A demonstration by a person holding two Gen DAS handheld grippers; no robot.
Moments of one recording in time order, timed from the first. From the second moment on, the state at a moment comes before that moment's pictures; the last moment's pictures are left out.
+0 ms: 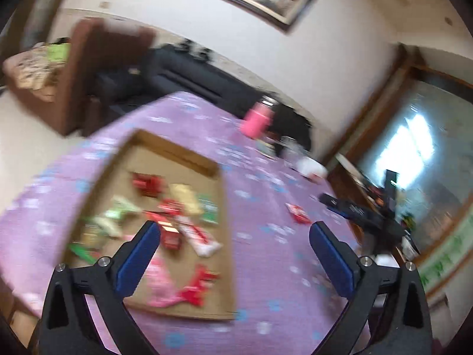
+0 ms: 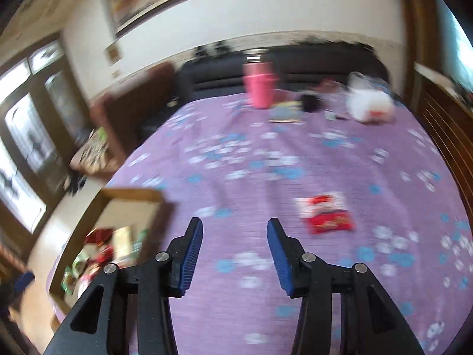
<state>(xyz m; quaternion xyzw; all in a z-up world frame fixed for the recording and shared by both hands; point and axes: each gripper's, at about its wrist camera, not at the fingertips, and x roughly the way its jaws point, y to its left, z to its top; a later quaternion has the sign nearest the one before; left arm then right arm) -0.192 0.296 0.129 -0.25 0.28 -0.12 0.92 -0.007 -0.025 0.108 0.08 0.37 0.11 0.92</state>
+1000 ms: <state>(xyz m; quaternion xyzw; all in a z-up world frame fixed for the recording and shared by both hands) -0.130 0.188 0.076 -0.17 0.41 -0.17 0.88 0.076 -0.020 0.007 -0.01 0.50 0.20 0.84</state>
